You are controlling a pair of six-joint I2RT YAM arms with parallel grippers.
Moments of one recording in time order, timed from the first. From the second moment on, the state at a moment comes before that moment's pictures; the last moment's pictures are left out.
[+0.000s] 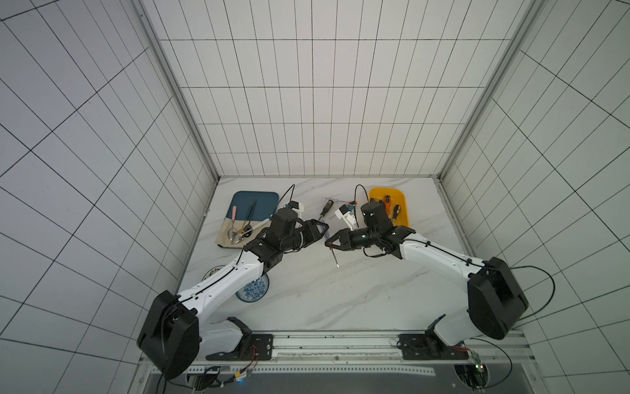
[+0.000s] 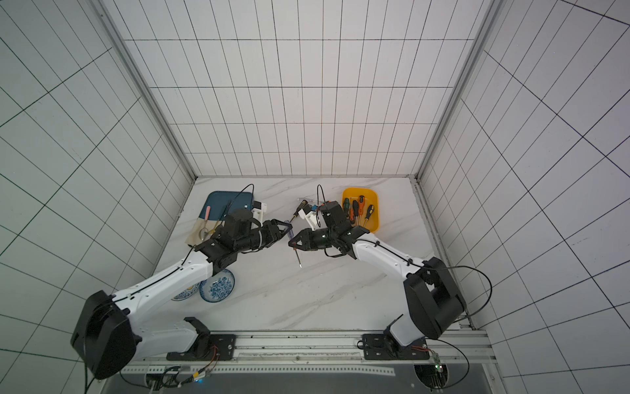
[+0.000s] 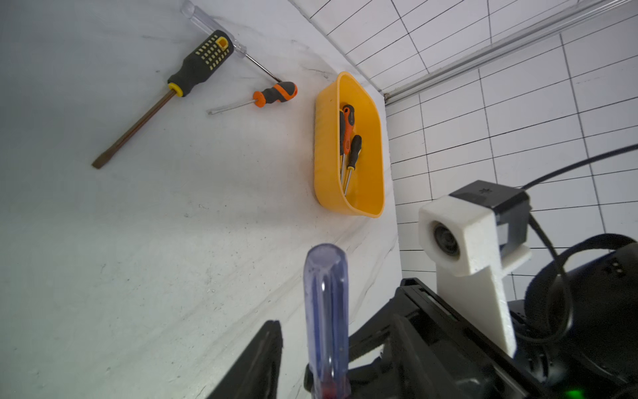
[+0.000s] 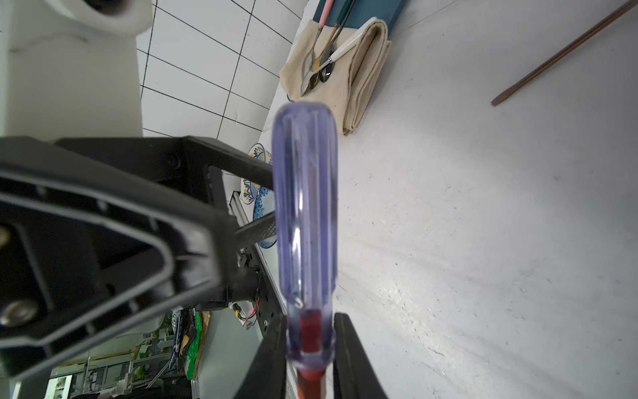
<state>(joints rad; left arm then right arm) -0.56 1.24 0.85 -0.10 0.29 -0.96 0.71 1.52 1.02 -0.17 -0.72 0.56</state>
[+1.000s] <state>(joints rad) -0.48 1.02 0.74 -0.45 0.26 -0.90 0.27 1.85 1.57 -0.74 -0.08 0.35</state>
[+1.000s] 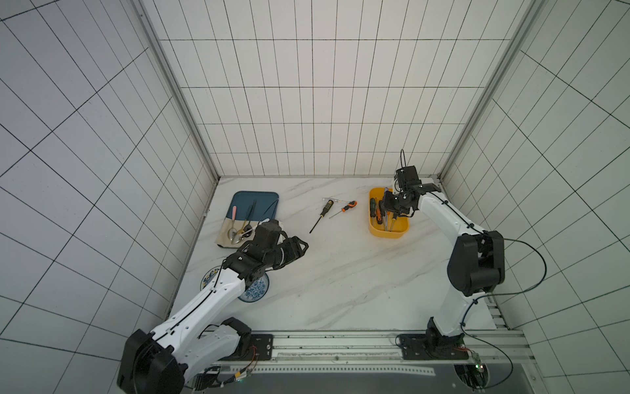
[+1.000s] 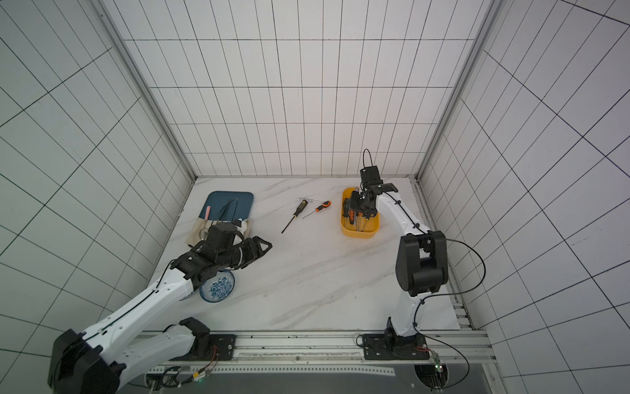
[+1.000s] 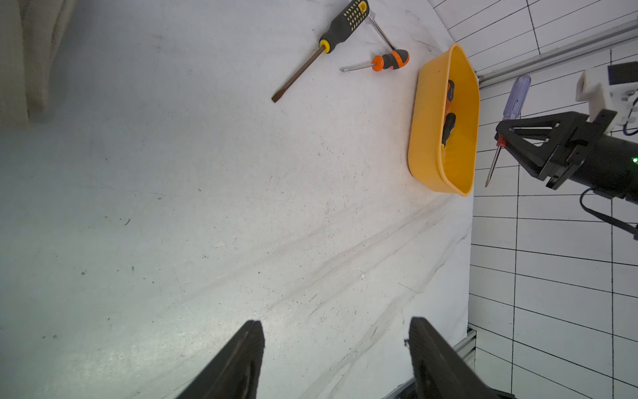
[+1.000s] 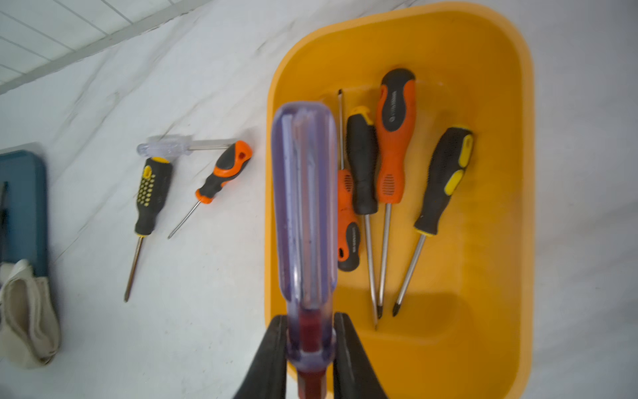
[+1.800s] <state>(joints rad) -0.48 1.00 0.72 -0.45 0.28 -0.91 0.20 2.17 1.78 -0.83 0.09 0.31</state>
